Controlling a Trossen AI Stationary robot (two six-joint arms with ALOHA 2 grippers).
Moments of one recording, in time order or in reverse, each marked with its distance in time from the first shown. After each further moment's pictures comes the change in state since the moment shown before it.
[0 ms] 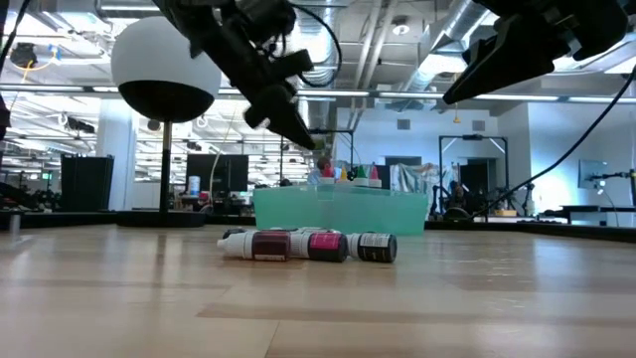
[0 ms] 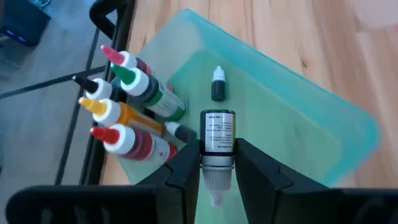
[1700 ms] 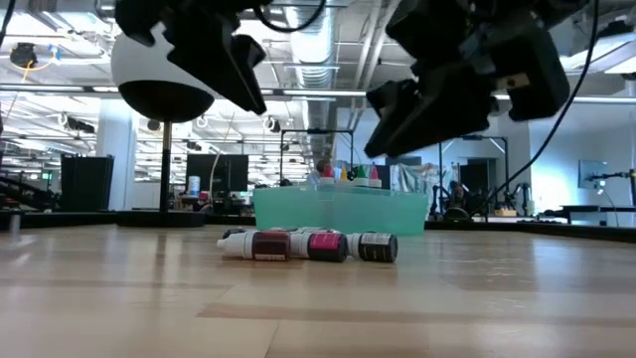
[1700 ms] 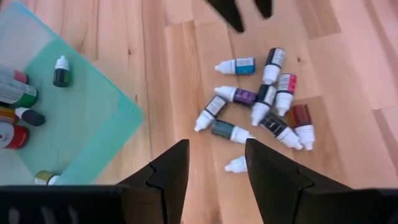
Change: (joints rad) left arm -0.477 -0.121 -0.004 -0.319 -0.073 -0.407; right arm -0.132 0.506 0.168 0.307 -0.474 -0.322
